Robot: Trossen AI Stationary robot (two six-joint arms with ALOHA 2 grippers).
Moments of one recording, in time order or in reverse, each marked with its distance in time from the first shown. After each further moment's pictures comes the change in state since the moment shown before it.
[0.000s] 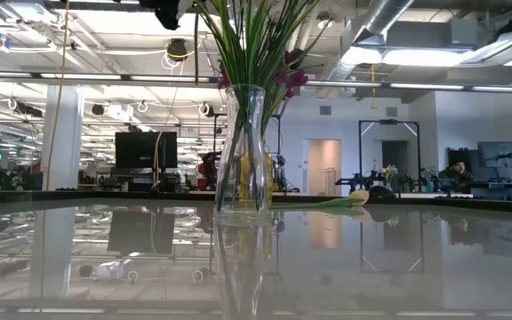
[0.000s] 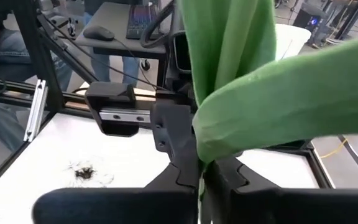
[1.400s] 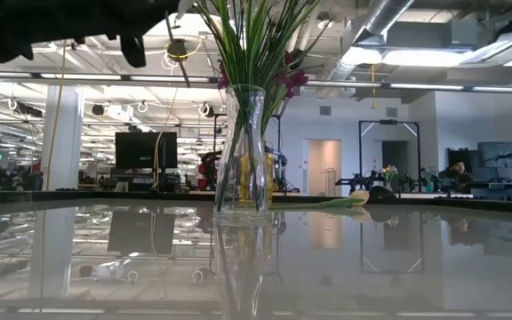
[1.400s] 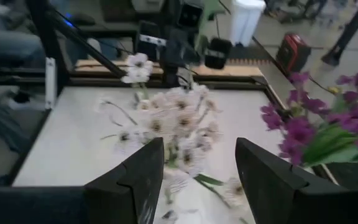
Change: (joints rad) left arm -0.042 -0.104 -0.465 0.741 -0.112 -0.273; right arm 0.277 -0.628 -0.403 -0.330 0.446 0.239
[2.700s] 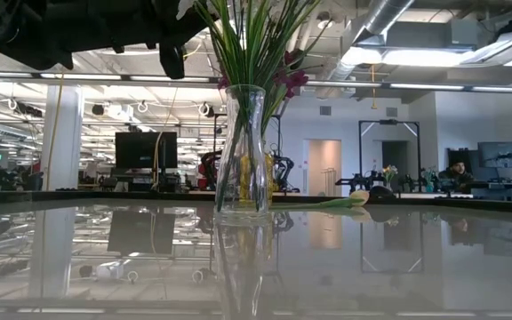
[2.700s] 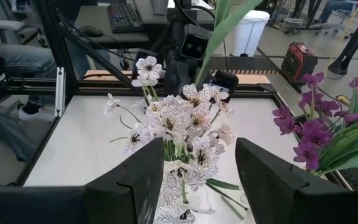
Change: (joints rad) left arm -0.038 0.434 0.142 0.242 0.038 -0.083; right arm 0.038 -0.051 -0.146 0.170 0.002 -0.001
